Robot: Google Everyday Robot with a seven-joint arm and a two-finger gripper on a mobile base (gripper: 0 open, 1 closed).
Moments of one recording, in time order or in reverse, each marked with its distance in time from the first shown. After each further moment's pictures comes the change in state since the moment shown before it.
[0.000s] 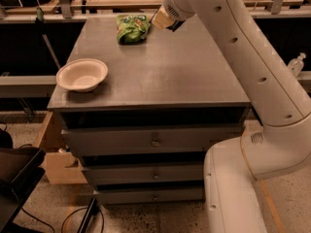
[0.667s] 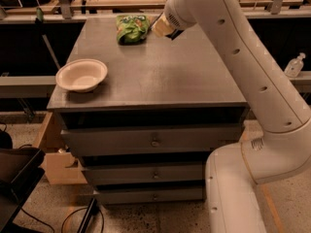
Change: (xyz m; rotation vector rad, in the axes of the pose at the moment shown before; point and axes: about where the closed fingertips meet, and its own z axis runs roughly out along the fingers) arm 0.014 0.013 0.007 -0.027 -0.011 0.062
